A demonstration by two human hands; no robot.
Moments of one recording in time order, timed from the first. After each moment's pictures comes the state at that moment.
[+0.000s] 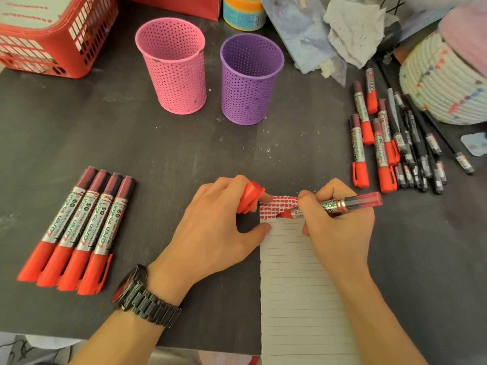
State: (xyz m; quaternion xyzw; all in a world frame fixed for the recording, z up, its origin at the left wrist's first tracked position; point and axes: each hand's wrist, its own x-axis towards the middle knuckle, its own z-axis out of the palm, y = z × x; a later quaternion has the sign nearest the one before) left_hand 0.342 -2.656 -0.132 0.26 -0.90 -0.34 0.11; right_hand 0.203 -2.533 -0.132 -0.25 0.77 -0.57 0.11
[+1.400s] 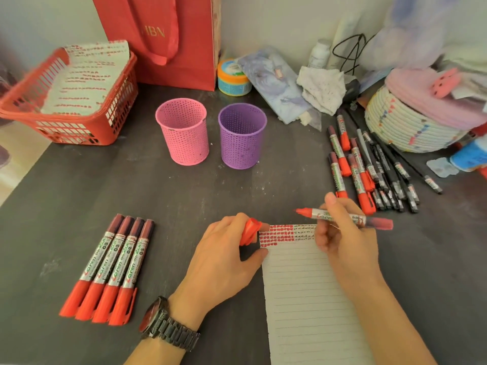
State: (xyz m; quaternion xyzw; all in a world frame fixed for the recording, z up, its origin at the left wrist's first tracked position) left_hand 0.346 -2.653 -0.138 0.25 -0.90 -0.33 0.12; right_hand 0.188 -2.520 -0.099 -0.14 0.61 -0.73 0.27
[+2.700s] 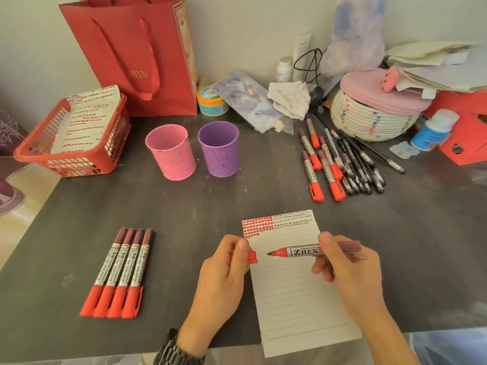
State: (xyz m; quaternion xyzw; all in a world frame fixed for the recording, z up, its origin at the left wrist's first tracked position) left_hand 0.365 -2.597 -0.130 0.30 -0.78 -0.52 0.20; right_hand 0.225 -2.446 -0.111 -0.15 0.69 -0.68 0.20
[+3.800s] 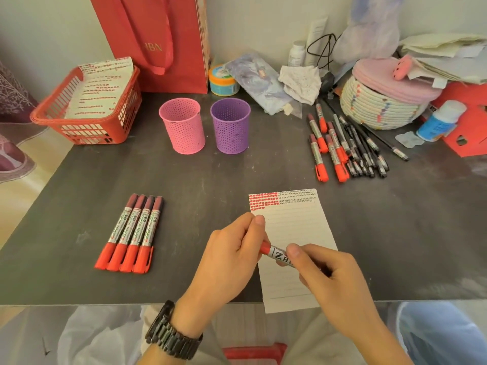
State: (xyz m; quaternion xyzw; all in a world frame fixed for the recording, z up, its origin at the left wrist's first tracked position) left_hand 0.385 -2.575 -0.084 0.25 -0.77 -0.56 0.19; right_hand 0.287 -2.428 -0.084 -0.31 0.76 -0.51 0.25
